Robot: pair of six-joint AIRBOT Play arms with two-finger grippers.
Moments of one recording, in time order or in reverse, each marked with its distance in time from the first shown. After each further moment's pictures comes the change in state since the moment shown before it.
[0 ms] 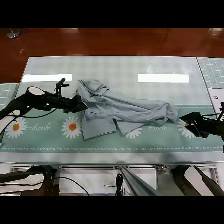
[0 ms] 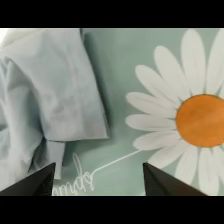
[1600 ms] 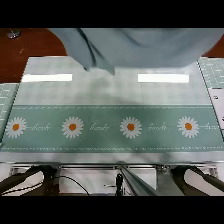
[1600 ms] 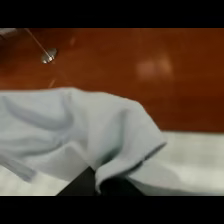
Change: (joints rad) left arm 0.178 0.219 1.134 -0.176 -0.023 -0.054; right arm 0.344 -0.215 1.464 0.170 0.271 0.100
